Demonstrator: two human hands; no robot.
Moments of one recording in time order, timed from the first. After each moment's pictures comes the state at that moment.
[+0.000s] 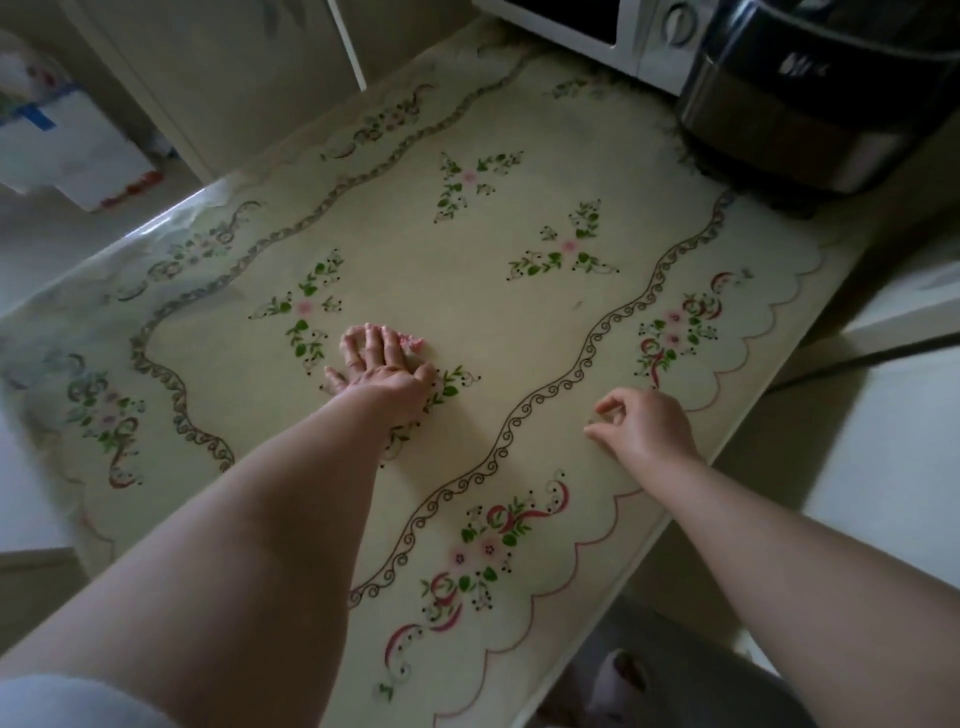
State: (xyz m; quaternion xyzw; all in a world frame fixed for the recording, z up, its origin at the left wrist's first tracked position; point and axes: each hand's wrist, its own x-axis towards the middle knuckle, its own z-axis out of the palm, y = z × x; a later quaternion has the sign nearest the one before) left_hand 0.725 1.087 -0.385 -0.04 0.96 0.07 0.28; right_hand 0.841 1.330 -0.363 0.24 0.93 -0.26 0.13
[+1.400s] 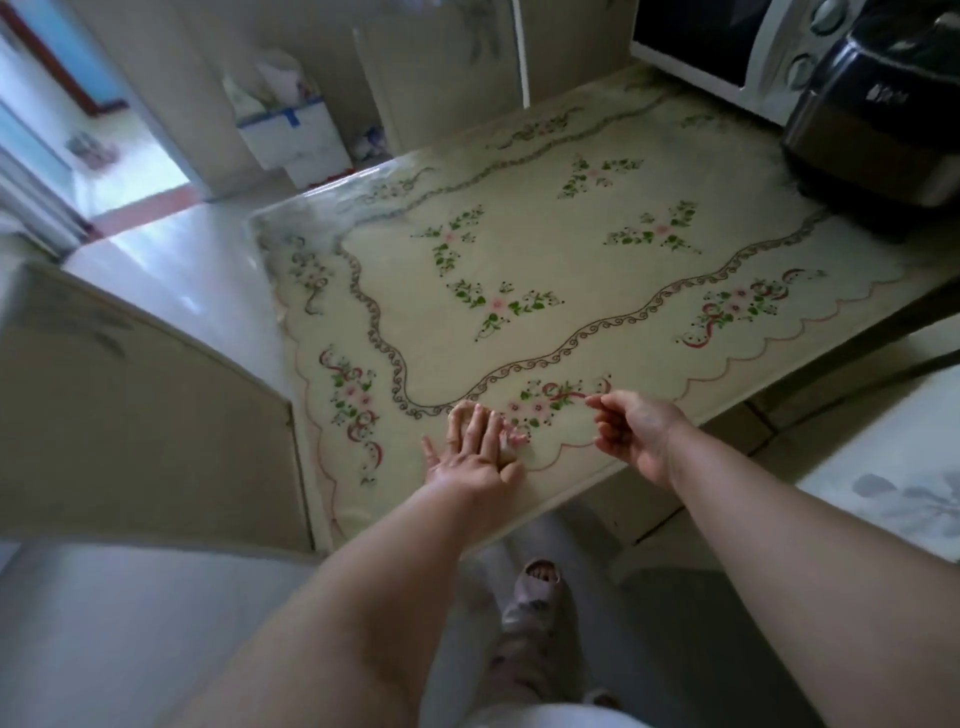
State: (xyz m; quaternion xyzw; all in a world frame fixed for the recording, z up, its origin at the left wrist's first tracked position) left_hand 1.007 1.091 -0.378 -0.03 0.94 0.09 0.32; right_hand 0.977 1.283 -0.308 0.29 0.60 -0.70 0.26
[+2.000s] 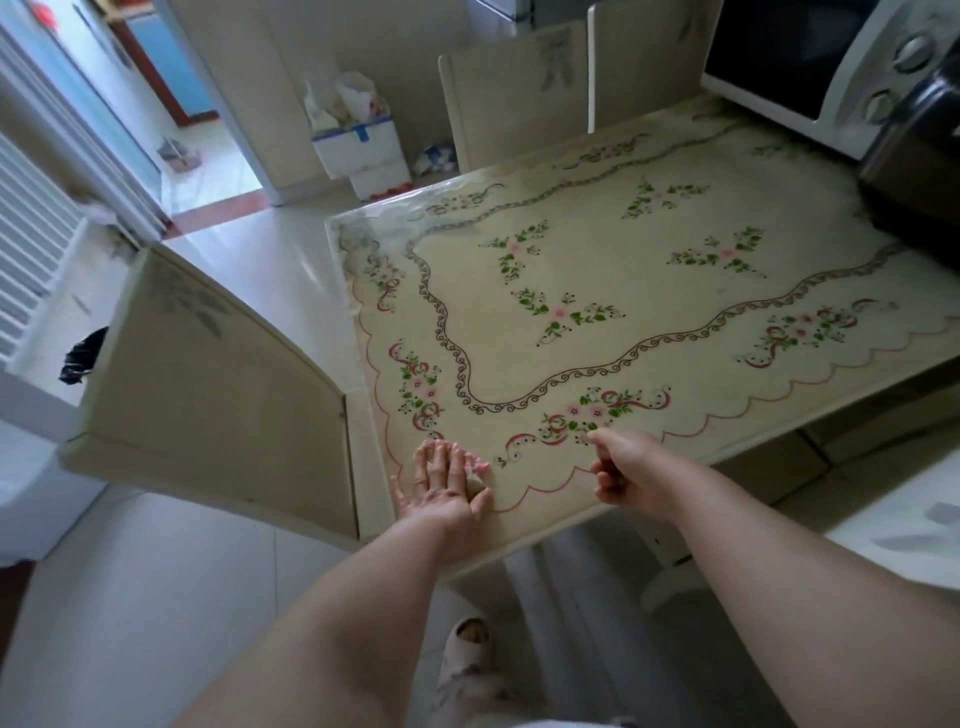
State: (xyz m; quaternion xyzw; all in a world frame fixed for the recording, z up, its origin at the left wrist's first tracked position) left_hand 1.078 1.009 -0.379 -0.17 0.93 0.10 0.31; right_hand 1.016 1.215 -0.304 0.23 0.68 -0.59 0.36
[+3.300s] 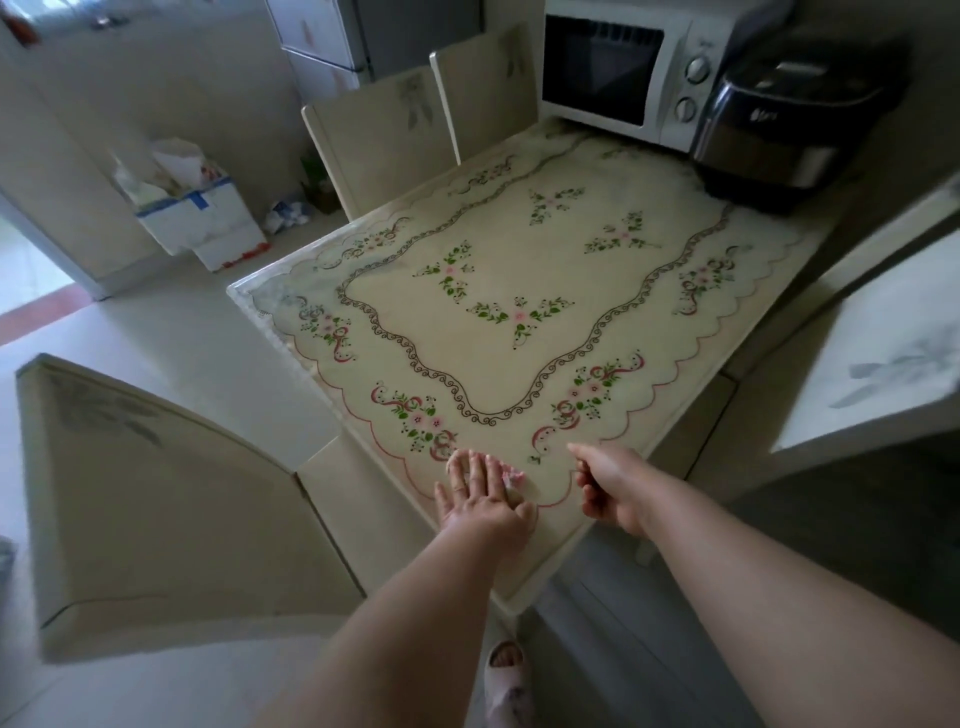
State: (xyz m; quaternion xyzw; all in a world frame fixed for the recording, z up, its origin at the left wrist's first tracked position) left_hand 1.066 0.960 -0.374 0.04 0.94 0.08 0.32; right_hand 1.084 1.105 -0.294 0.38 0.64 -0.63 0.23
